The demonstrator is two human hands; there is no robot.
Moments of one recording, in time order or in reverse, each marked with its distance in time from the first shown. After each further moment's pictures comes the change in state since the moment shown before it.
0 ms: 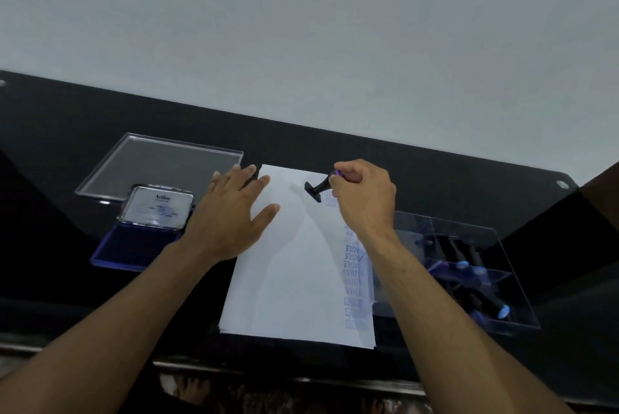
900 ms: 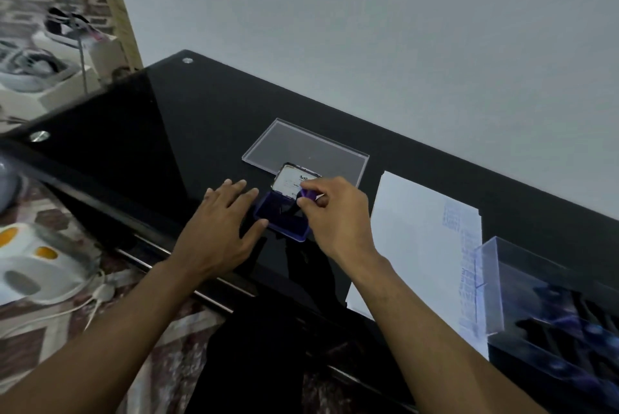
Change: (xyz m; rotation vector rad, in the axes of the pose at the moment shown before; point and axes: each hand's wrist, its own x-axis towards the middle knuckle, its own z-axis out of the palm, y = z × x) left_hand -0.167 -0.150 -0.054 0.008 0.115 -0.299; right_hand -0.136 -0.103 0.148 -0.175 -0.440 -0.390
